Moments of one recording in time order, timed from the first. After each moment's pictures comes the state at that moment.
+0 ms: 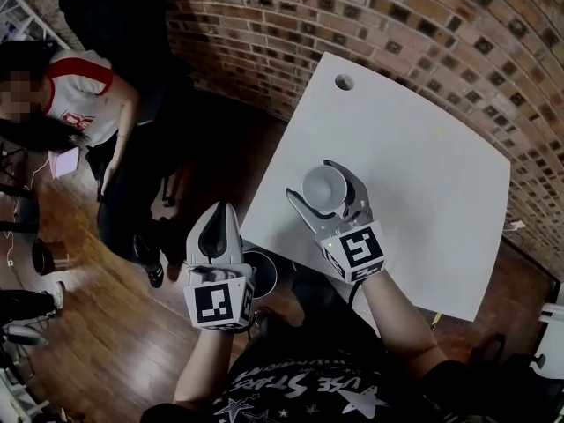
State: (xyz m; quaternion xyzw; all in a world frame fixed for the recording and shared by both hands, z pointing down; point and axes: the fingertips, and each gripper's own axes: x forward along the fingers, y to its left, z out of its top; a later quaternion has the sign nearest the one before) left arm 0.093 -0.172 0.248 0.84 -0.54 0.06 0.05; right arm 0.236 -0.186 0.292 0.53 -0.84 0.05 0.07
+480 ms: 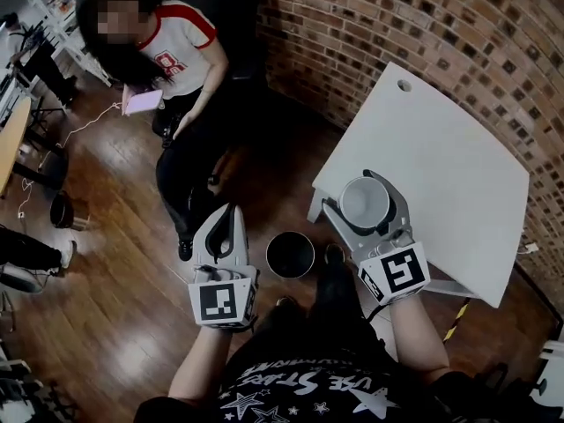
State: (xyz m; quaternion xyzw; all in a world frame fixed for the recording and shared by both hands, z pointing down) left arm -0.082 -0.035 0.209 0.81 -0.58 0.05 0.00; right arm 0.098 -0.047 0.194 0.49 -0.87 -0.02 0.05
